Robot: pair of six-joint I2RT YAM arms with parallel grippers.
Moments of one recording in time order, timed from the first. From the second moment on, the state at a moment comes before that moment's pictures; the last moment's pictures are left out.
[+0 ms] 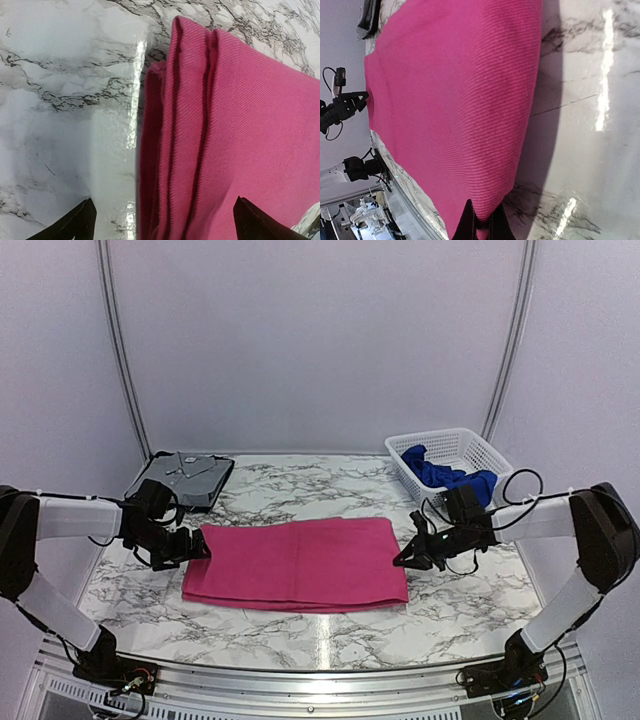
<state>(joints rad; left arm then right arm) -0.28 1.48 0.72 -0.38 0.20 -0.47 0.34 1.58 0.72 -0.16 -0.70 0.56</state>
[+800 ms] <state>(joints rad) -0.41 1.59 0.67 -0.01 0.45 -0.73 0.22 1.42 1.16 -0.59 -0.76 0.44</state>
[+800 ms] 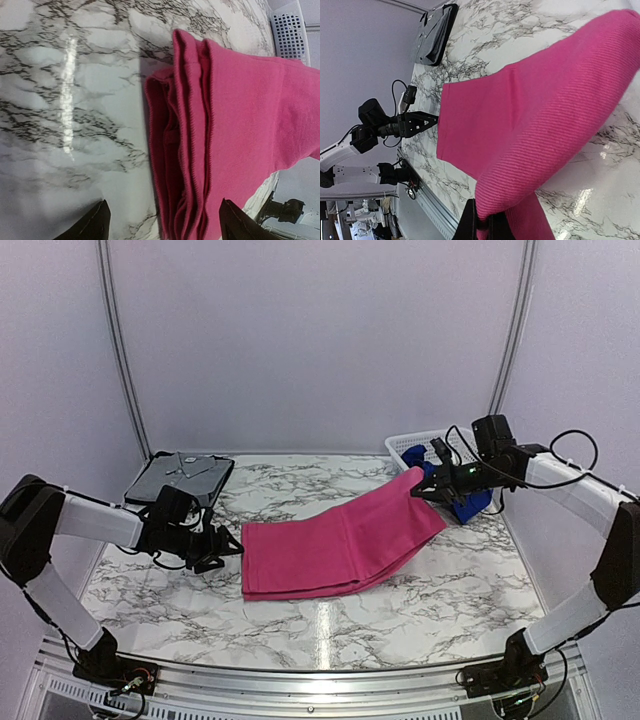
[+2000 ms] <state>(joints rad) -0.51 1.79 0.75 0.18 0.52 -0.80 0.88 2.33 2.11 -0.76 -0.74 0.50</state>
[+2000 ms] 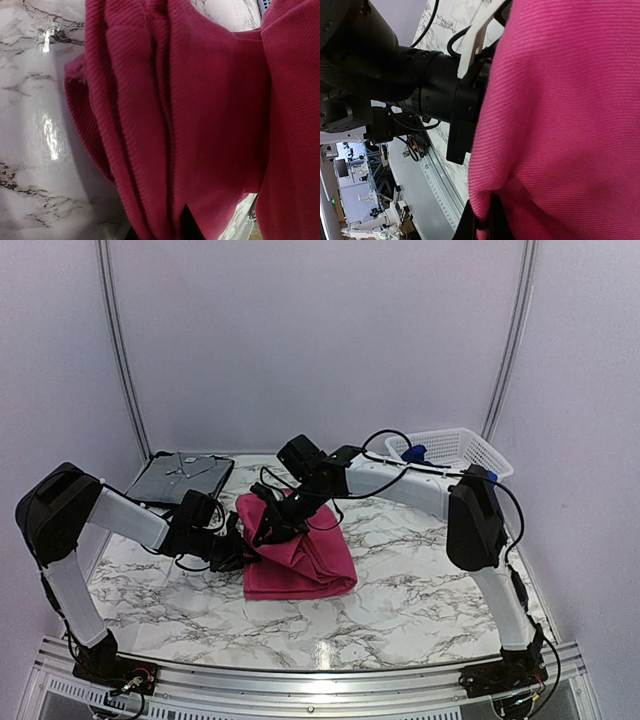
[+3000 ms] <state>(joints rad) -0.29 1.43 0.72 -0.22 0.40 -0.66 0.77 2.14 1.92 -0.43 -0.92 0.61</state>
